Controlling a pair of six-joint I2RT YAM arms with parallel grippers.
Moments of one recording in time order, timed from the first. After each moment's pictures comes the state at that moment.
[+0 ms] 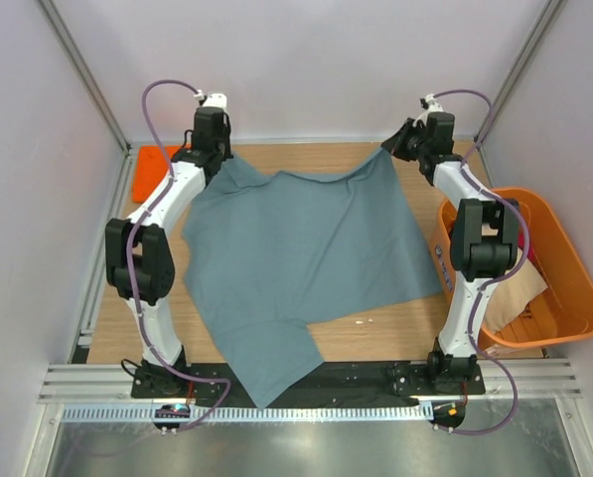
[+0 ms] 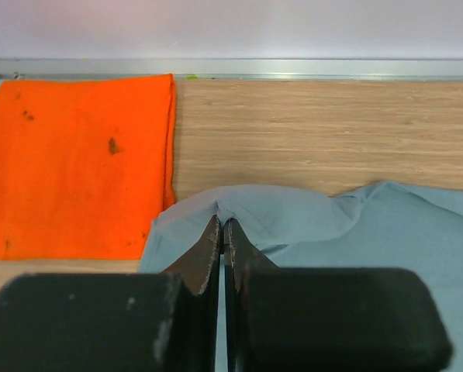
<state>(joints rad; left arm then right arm) -0.24 1.93 1.69 -0.23 -0.29 -0.06 0.00 2.05 1.57 0.09 -0.37 0.41</state>
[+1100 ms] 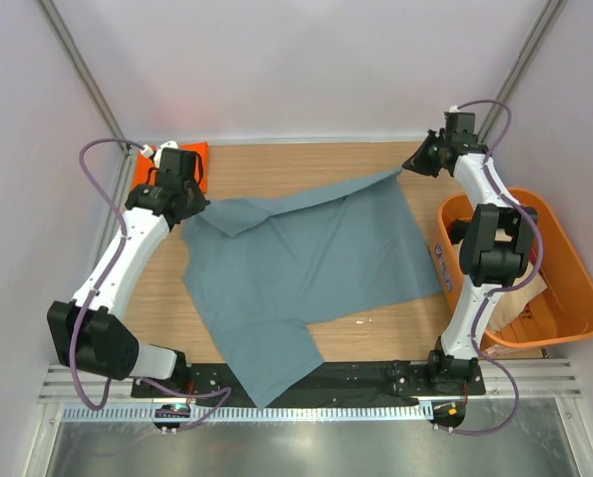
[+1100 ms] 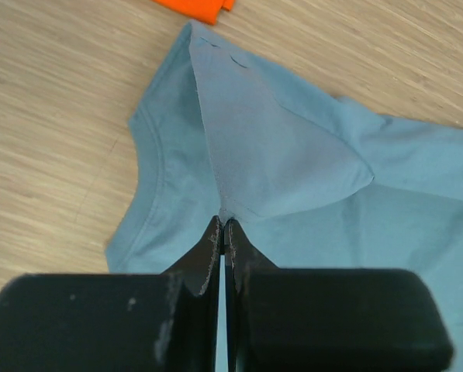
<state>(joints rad) -0.23 1.41 1.34 -0.74 -0.32 -0.56 -0.08 2.01 1.70 -0.43 -0.29 0.50</state>
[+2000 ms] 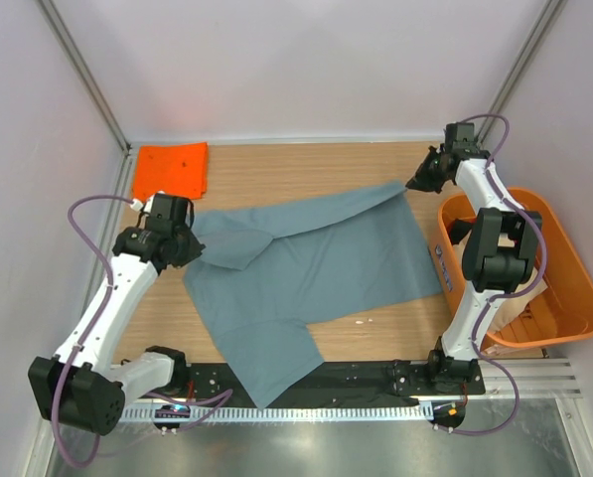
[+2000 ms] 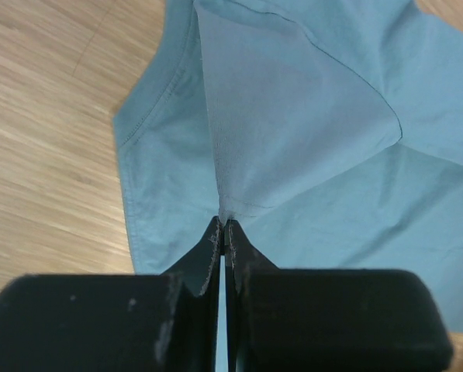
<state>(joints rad) -0.23 1.10 1.03 -0.90 -0.21 -0.76 -0.10 1.94 1.60 -0.57 -0.24 0.49</state>
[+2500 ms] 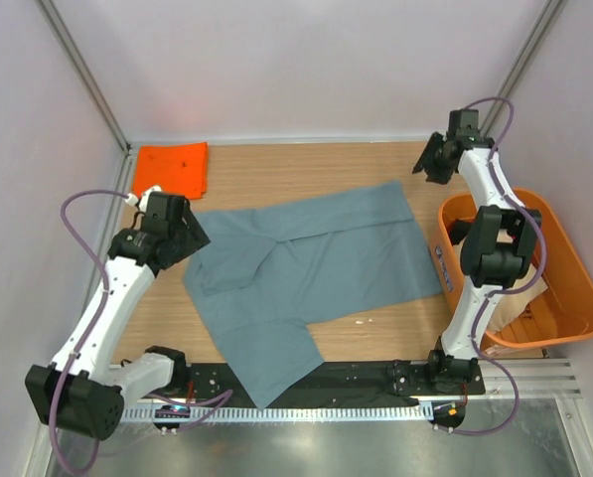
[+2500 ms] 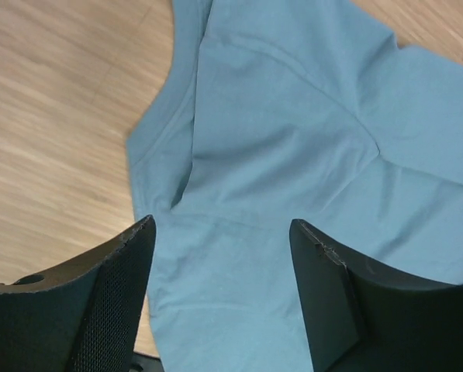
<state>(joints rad) -0.23 1.06 1.04 -0.89 -0.25 -0.72 -0.10 1.97 1.72 -0.68 -0.09 0.41</state>
